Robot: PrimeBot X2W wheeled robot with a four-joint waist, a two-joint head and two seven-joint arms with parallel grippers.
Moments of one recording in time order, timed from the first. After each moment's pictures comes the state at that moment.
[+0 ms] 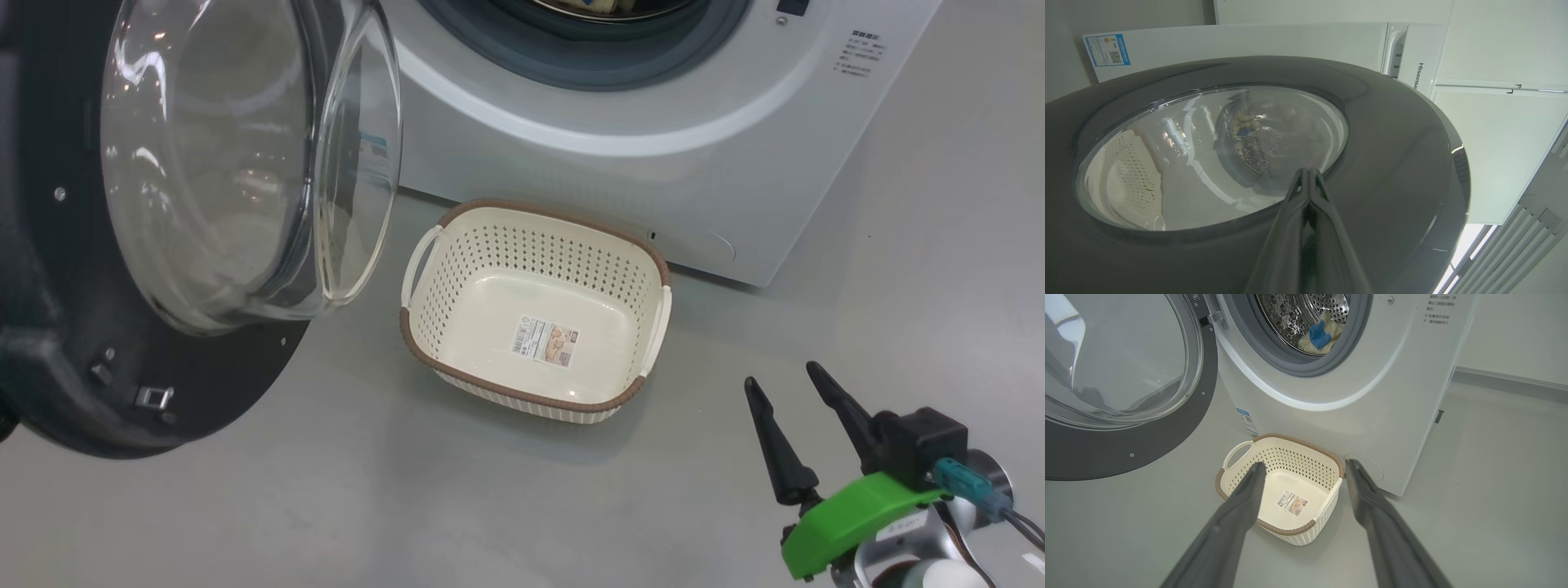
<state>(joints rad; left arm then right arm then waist) -0.56 0.32 0.48 0.44 -1.73 -0.09 0.90 0.10 -0.05 0.09 -0.10 0.12 0.13 0.03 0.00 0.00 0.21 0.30</state>
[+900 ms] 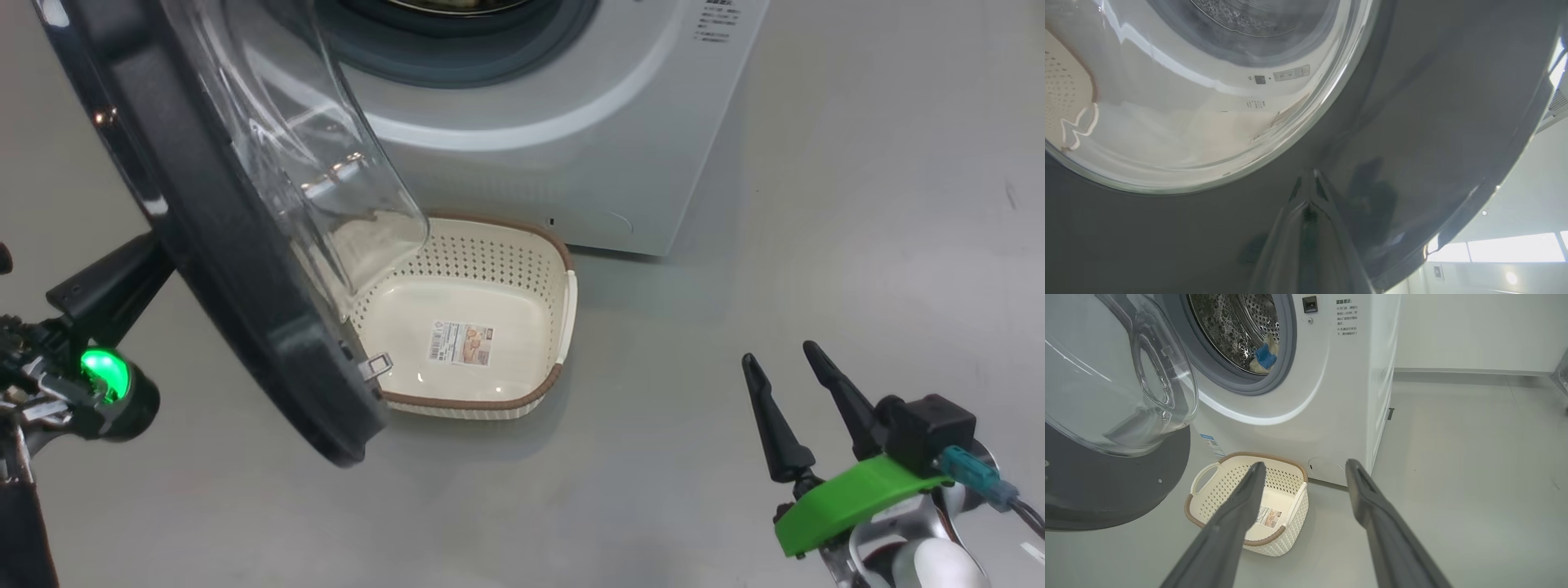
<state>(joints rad) -0.46 0.20 0.31 0.11 -1.76 0.00 1.05 0.04 -0.05 0.11 -0.04 0.19 0.13 -0.06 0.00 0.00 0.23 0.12</state>
